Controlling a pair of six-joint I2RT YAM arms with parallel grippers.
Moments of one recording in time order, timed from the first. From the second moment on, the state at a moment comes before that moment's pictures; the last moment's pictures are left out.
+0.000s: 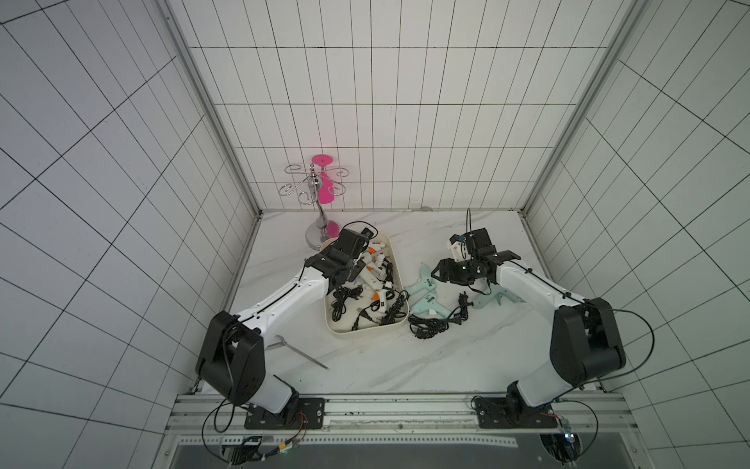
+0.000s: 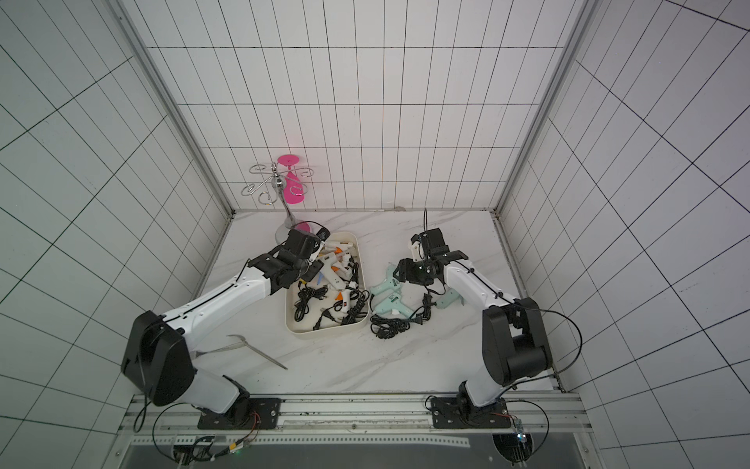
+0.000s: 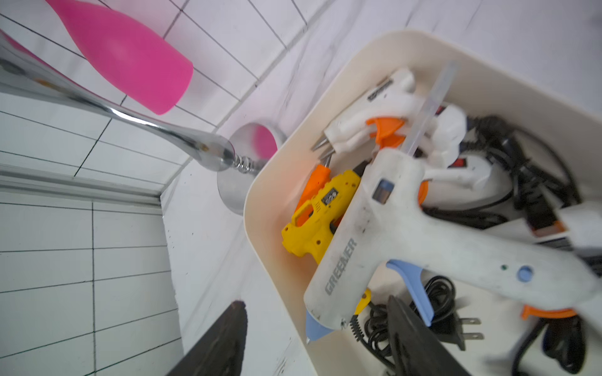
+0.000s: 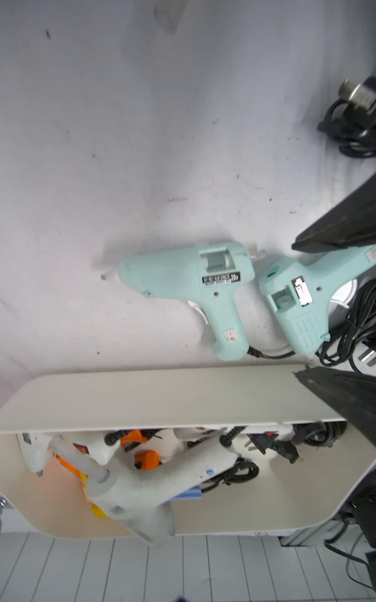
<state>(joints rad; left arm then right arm) -0.53 1.49 1.17 -0.46 -0.35 0.26 0.37 1.59 1.10 -0.55 -0.36 0.32</state>
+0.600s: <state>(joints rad) -0.42 1.81 1.22 -0.24 -0.05 0.07 0.44 1.90 1.38 -0.57 -0.20 0.29</state>
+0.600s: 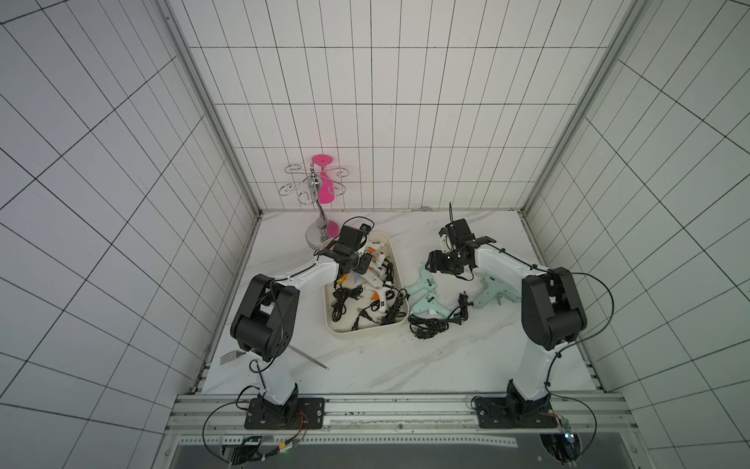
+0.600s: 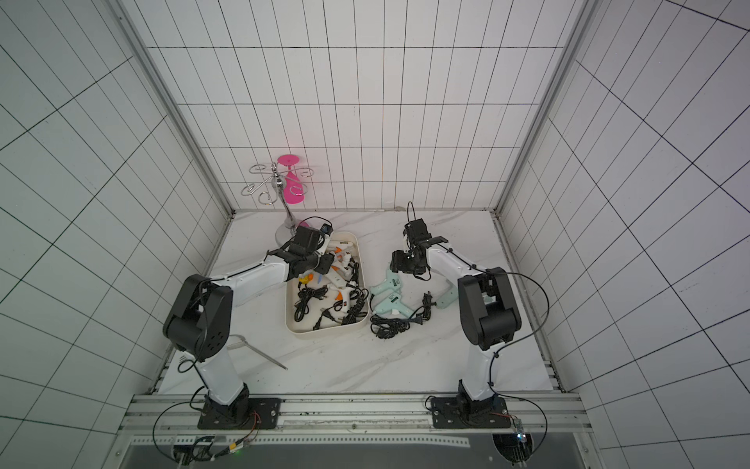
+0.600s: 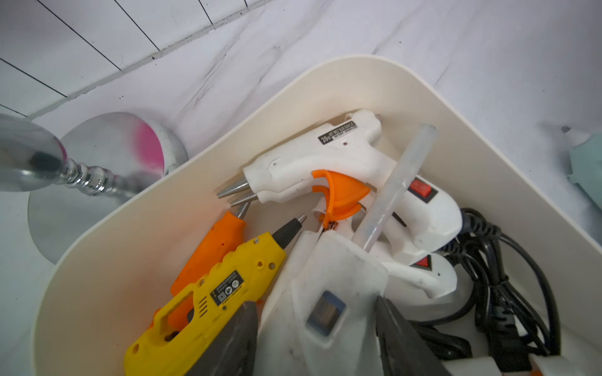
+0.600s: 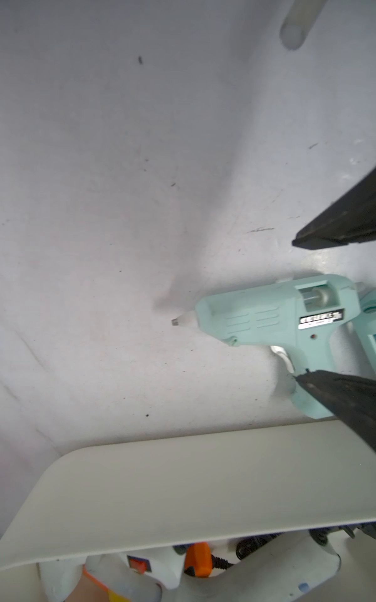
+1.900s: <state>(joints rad) -0.44 1.46 1.14 -0.27 0.49 -0.07 0.57 1.75 1.54 -0.70 0.15 0.16</state>
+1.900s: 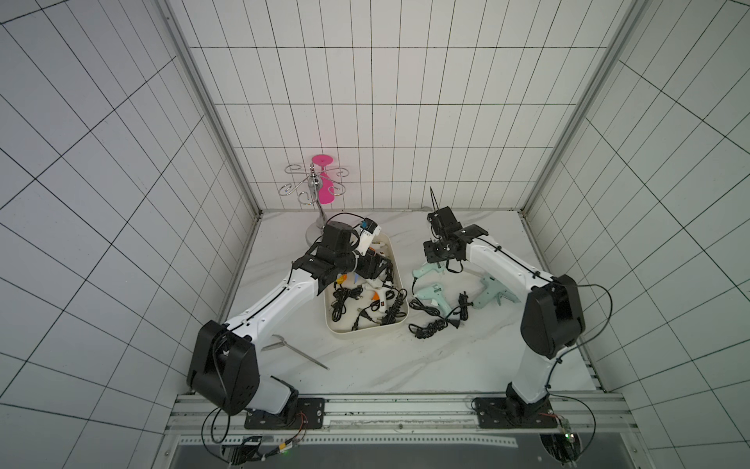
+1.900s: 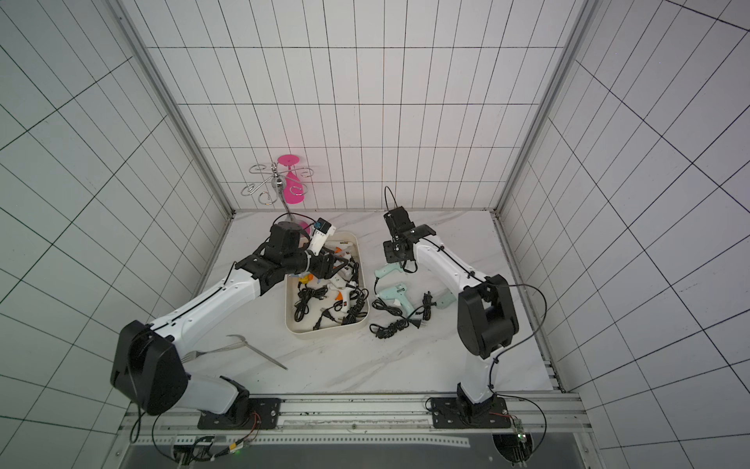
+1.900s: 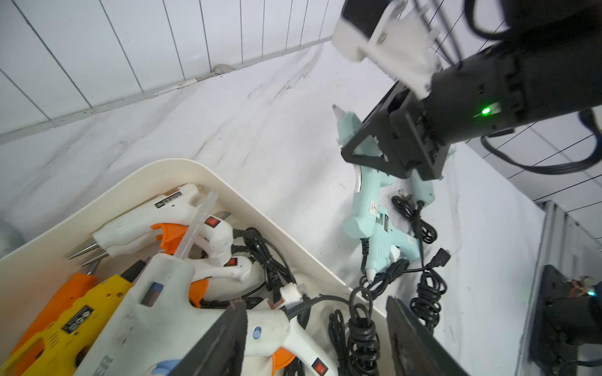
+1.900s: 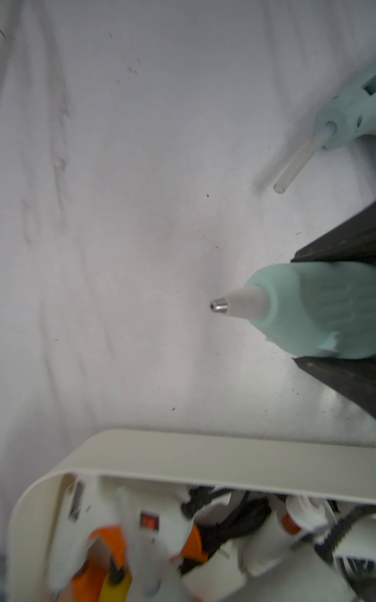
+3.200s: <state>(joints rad) -0.51 1.68 1.22 0.50 1.22 -0.98 0.56 1.26 1.08 0.21 -0.39 0.13</state>
